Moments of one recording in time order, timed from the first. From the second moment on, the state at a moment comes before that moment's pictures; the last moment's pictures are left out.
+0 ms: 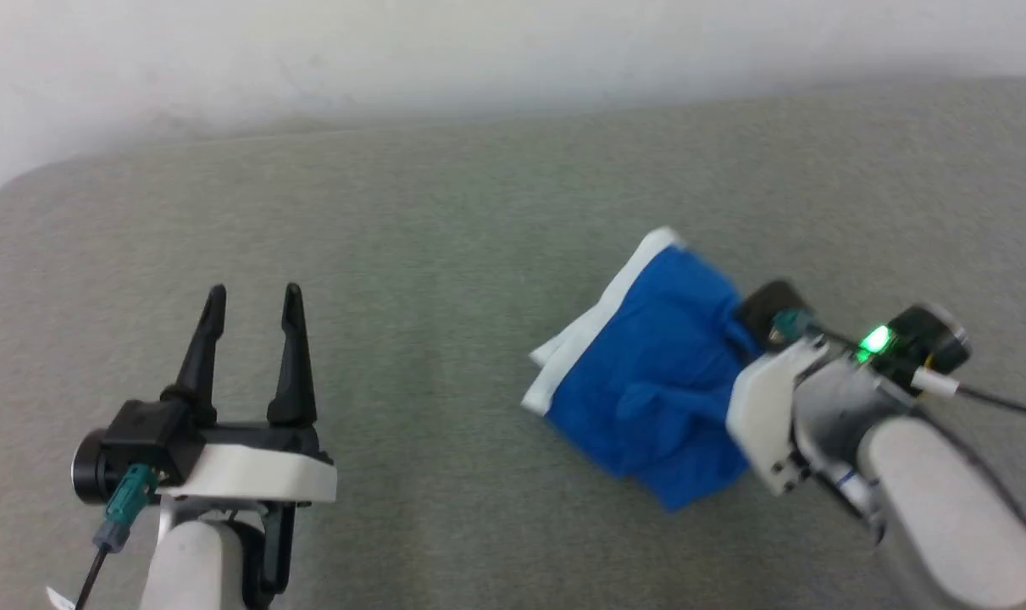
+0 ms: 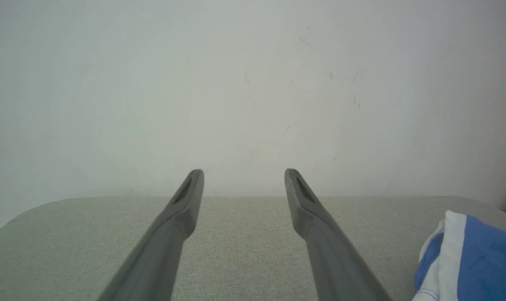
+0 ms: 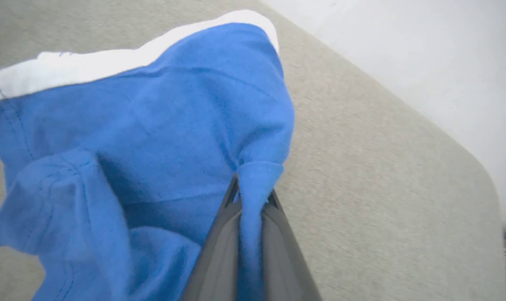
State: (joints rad) left arm -0.14 0.05 0.05 0.05 -0.15 -0.09 -0.26; right arm -0.36 -0.27 0.40 0.14 0.09 0.13 0.53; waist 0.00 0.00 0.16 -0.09
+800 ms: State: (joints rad) left arm -0.33 0.17 0.00 -0.05 -0.04 -0.11 -0.25; right arm -0.81 -0.45 0.04 0.75 -0.15 0.13 0.16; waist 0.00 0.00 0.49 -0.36
